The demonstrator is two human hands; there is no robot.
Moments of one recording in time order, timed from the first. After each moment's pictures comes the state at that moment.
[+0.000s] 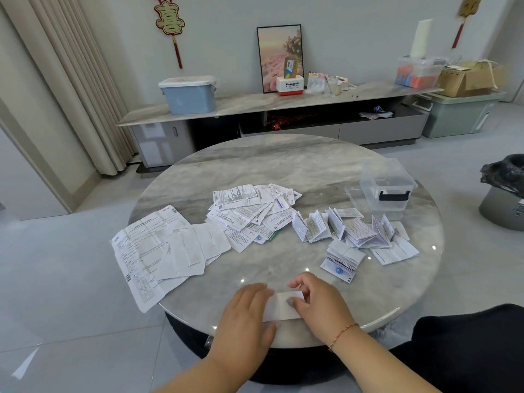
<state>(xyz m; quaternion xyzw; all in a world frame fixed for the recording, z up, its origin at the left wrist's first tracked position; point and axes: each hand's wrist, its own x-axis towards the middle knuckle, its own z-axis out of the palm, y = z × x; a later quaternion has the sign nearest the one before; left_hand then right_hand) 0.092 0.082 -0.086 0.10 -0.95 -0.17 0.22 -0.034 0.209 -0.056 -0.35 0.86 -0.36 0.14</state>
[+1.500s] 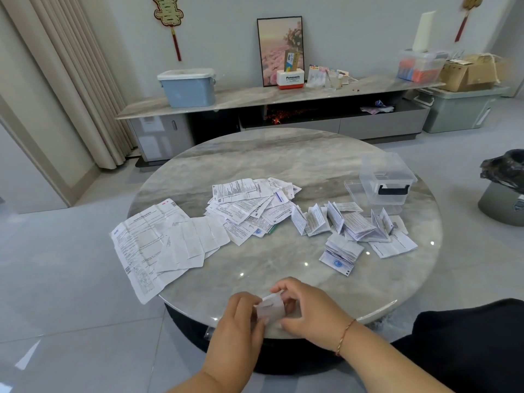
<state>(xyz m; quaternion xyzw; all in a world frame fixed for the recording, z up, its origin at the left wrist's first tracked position) 0.113 0.096 -0.098 0.15 -0.91 -0.28 0.28 -0.024 0.218 -0.047 -0.45 0.78 -0.35 0.27</state>
